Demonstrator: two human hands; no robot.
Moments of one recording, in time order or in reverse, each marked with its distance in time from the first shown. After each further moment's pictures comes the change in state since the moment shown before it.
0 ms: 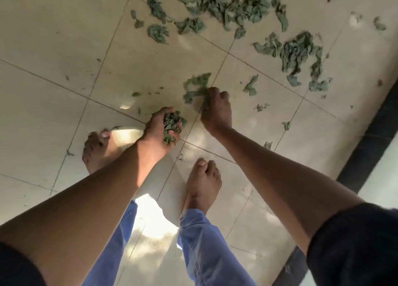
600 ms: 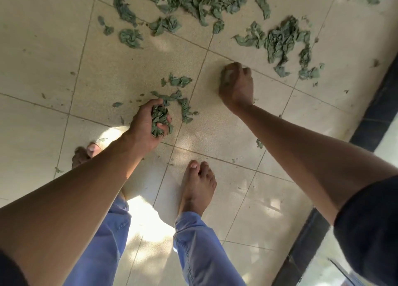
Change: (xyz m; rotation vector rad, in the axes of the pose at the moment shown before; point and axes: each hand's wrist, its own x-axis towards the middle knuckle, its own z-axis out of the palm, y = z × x) left_hand 0.025 0.021 0.030 0.098 0.026 0.035; right_hand 0.070 0.067 -0.059 0.018 0.177 0.041
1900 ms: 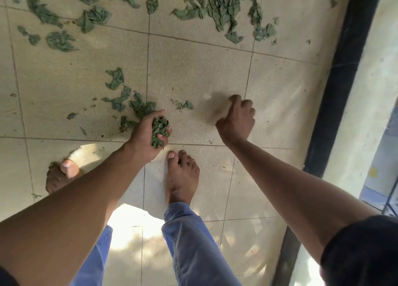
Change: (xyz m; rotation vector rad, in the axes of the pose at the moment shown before) left_hand 0.000 -0.075 0.046 0.252 -0.062 -0.151; right_hand -0.138 0.093 -0.021 -0.119 0.076 0.453
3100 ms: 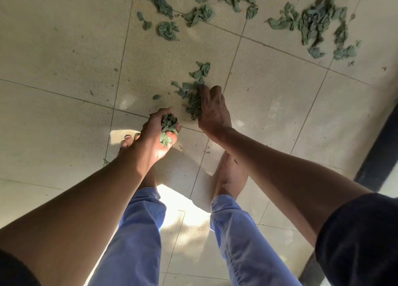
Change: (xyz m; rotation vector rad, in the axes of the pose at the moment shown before) left_hand -0.047 0.056 -0.152 -0.206 0.097 0.129; right_hand -0.087 -0.202 0.073 -0.054 -0.264 -0.610
